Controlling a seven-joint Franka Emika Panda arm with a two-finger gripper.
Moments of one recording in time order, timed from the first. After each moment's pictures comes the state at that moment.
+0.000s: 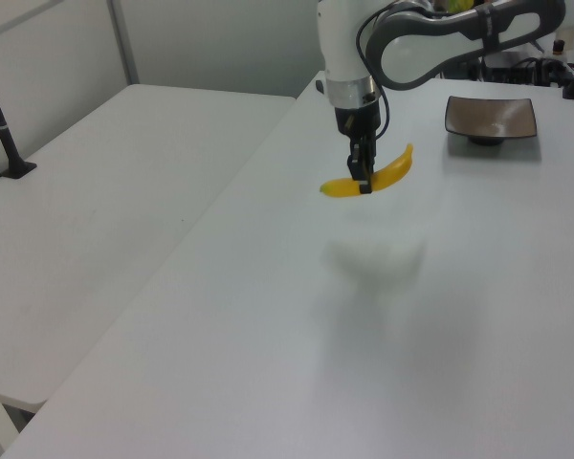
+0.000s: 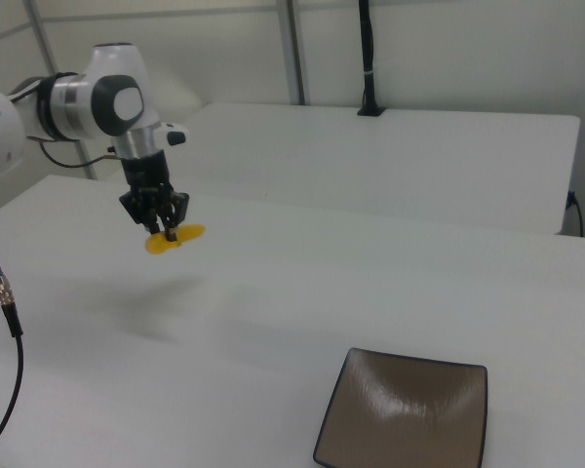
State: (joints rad) arm 0.25 0.48 0.03 -1.35 -0.07 1.71 0.09
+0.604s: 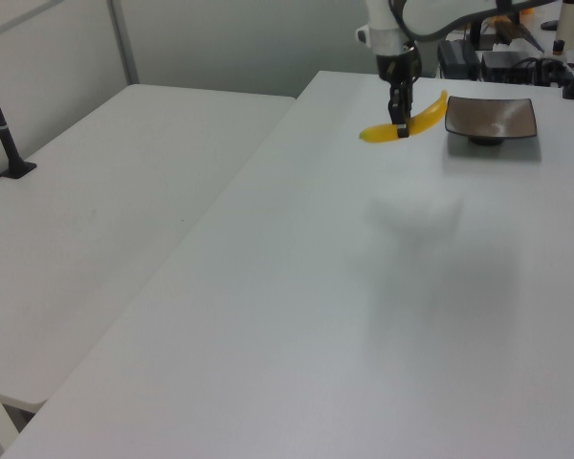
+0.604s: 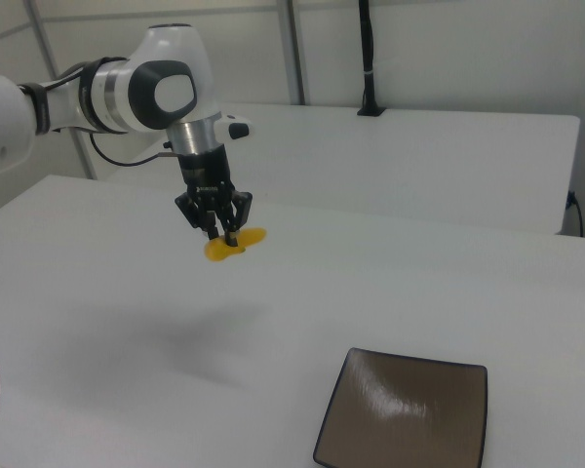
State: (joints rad) arm 0.21 0.33 -0.19 -1.49 -0.07 1.70 -0.13
